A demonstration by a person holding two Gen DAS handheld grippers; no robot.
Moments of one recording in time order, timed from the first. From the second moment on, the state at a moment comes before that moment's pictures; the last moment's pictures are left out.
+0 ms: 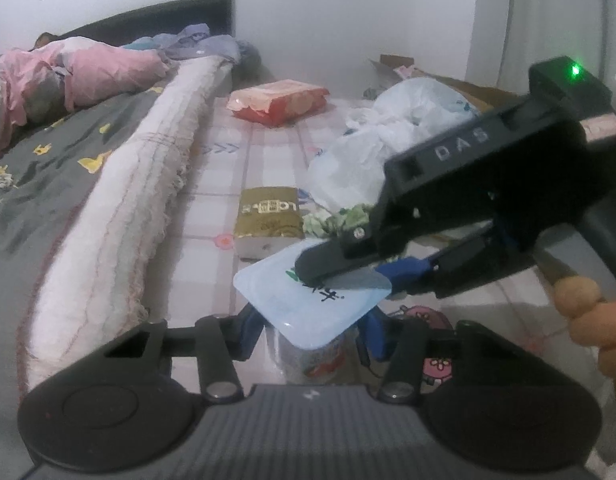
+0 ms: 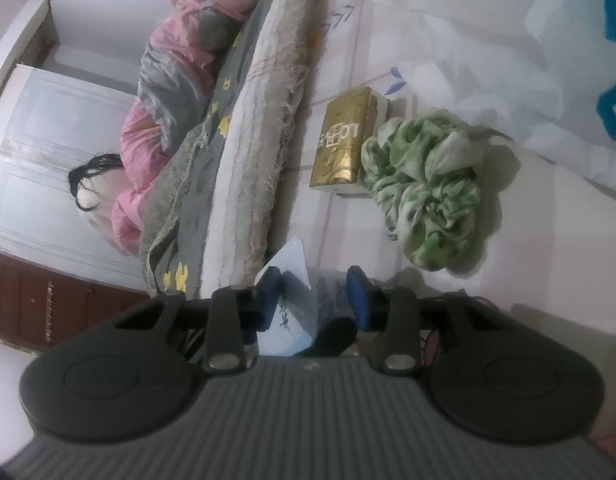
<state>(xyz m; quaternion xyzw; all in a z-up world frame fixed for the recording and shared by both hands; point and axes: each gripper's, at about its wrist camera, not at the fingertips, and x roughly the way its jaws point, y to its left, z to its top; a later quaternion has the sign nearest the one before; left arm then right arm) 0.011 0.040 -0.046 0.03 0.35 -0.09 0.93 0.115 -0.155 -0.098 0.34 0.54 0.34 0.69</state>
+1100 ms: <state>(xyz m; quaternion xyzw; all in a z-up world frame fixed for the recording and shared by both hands) 0.126 -0.241 0.047 0.14 0.37 -0.36 0.84 0.123 -0.446 0.007 0.42 0.44 0.17 0.78</state>
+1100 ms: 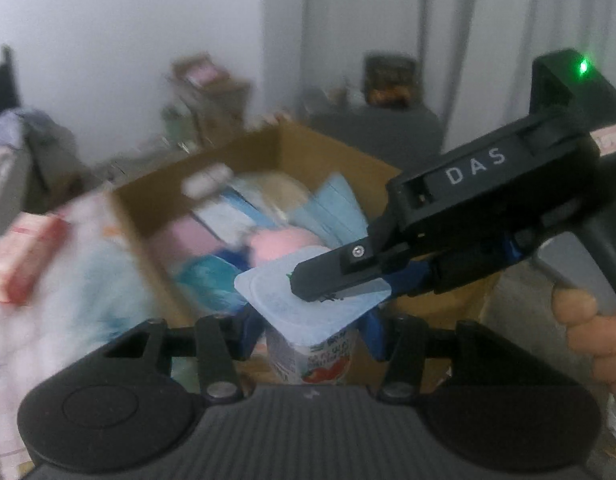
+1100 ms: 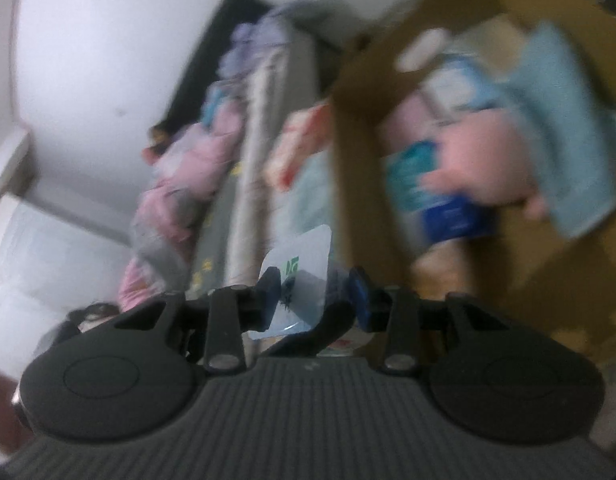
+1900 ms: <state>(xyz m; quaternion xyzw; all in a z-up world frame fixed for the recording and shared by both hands) 0.158 -0.279 0.004 0.15 0.49 -0.36 0.78 0.149 -0.487 -0.051 0.36 0.52 0.09 0.77</state>
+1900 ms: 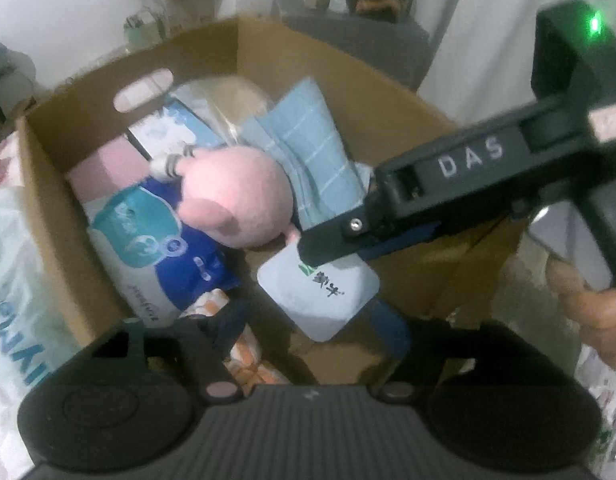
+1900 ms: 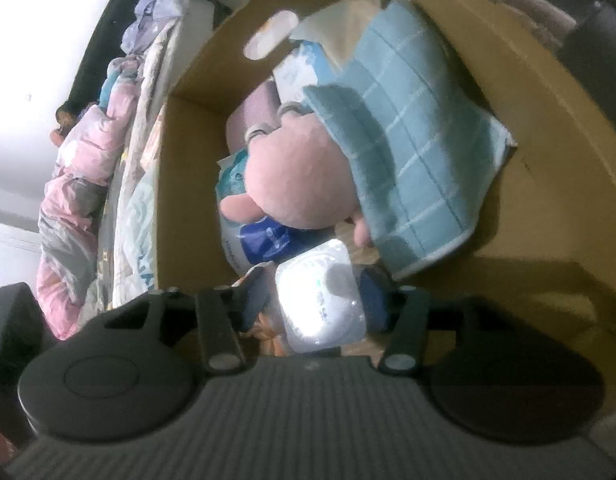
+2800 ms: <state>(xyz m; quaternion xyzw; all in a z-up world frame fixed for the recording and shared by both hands) 0.069 0.049 0.023 -0.01 0.37 -0.08 0.93 0.124 -0.233 0.040 0.17 0.45 0.35 0.81</state>
